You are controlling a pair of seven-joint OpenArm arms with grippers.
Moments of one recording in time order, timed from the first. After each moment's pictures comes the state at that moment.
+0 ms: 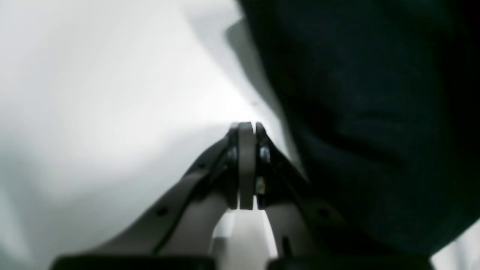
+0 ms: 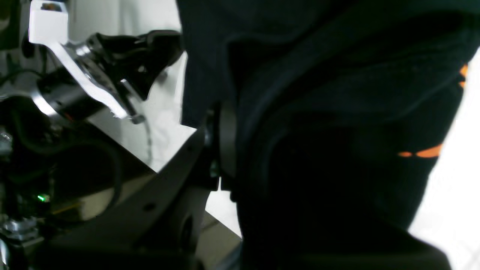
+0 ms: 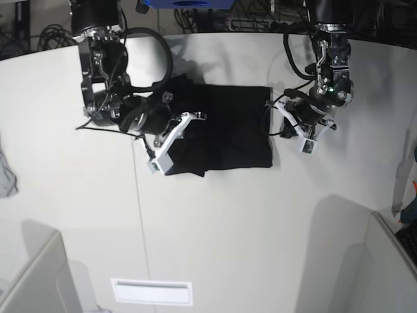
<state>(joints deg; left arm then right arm) 9.9 -10.8 -8.2 88.7 -15.1 -23.6 39.6 -2.4 5.3 -11.8 107.6 41.6 -6.2 -71.8</state>
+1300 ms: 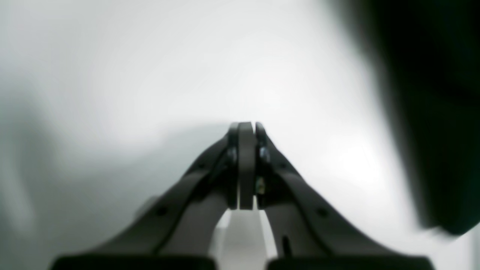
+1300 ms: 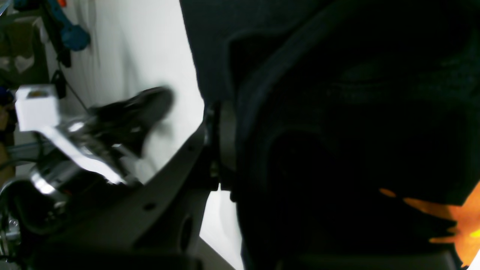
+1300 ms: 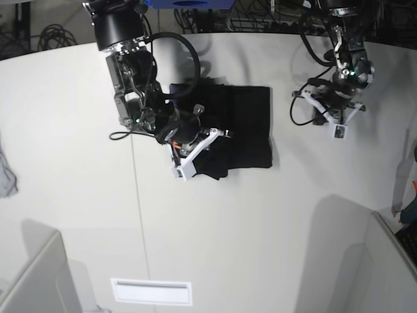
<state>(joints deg) 17.0 -11.6 -20.0 95.0 -14.1 -23.3 41.0 1.6 -0.8 -16.7 92.5 41.6 -8.3 -58.7</state>
